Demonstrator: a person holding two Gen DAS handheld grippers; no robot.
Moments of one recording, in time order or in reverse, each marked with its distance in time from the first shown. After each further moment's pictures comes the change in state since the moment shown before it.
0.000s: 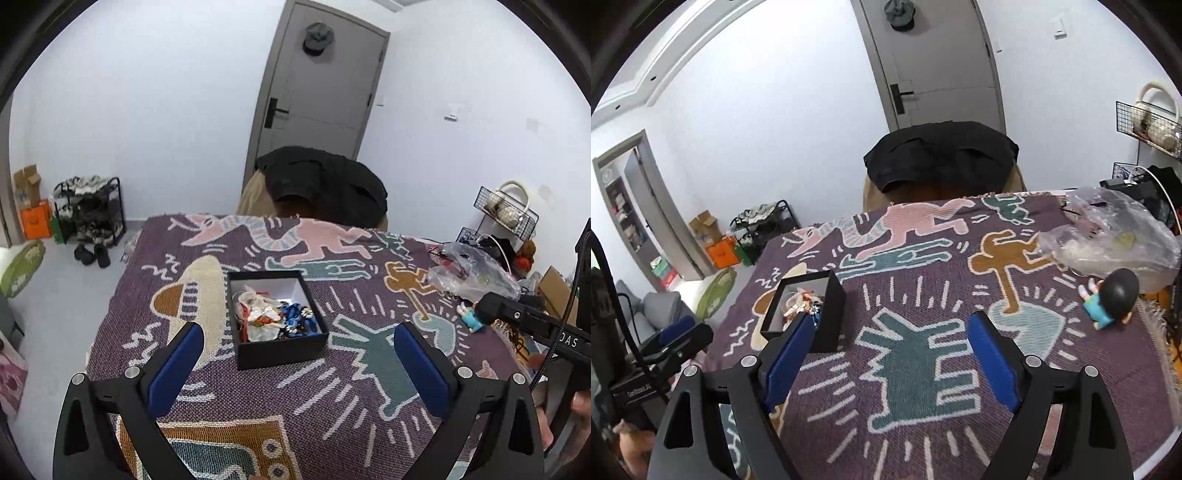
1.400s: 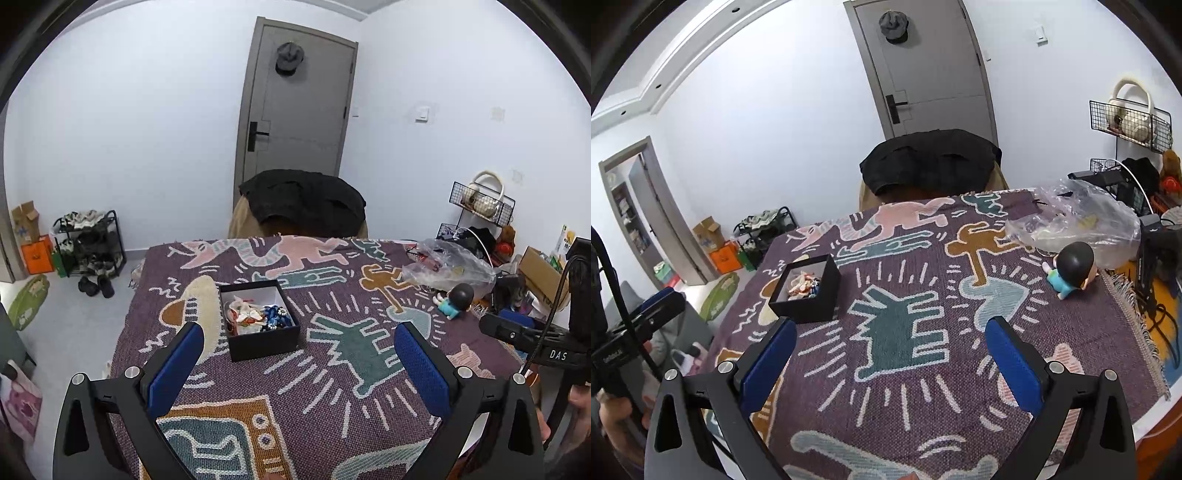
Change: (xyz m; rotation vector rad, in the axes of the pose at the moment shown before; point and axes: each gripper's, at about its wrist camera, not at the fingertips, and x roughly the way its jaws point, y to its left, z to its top) left arm -0.066 -0.036 -0.011 0.108 -0.063 -0.004; right arm -0.063 -0.018 -0.041 0.012 -0.033 0.003
